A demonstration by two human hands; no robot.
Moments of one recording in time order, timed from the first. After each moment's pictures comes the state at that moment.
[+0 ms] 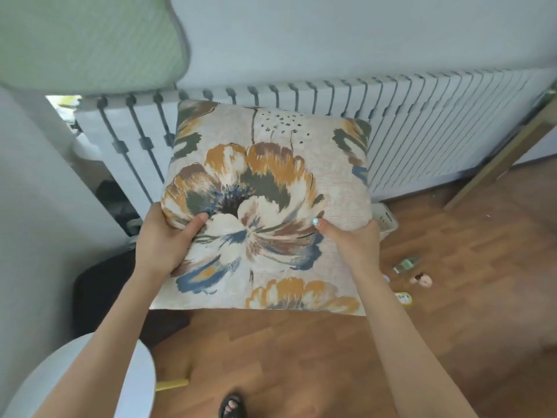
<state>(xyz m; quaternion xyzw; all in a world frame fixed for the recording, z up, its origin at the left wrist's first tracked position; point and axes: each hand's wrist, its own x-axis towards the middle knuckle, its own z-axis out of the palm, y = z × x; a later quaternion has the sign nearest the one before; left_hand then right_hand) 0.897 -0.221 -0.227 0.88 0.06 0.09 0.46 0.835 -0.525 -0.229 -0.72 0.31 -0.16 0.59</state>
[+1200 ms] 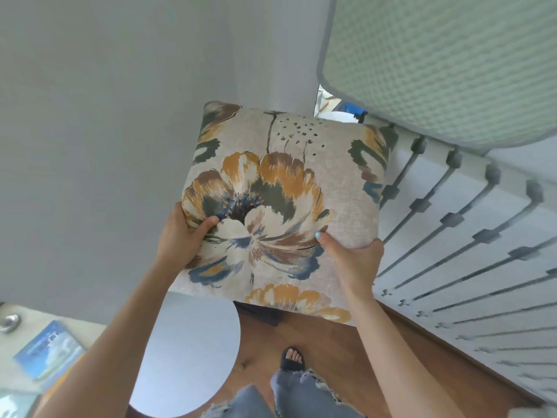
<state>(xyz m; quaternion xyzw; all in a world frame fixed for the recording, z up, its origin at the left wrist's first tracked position) 0.953 0.102 -0.292 0.79 0.45 0.19 0.37 1.110 -0.154 -0.295 -0.76 0.05 0.09 0.64</state>
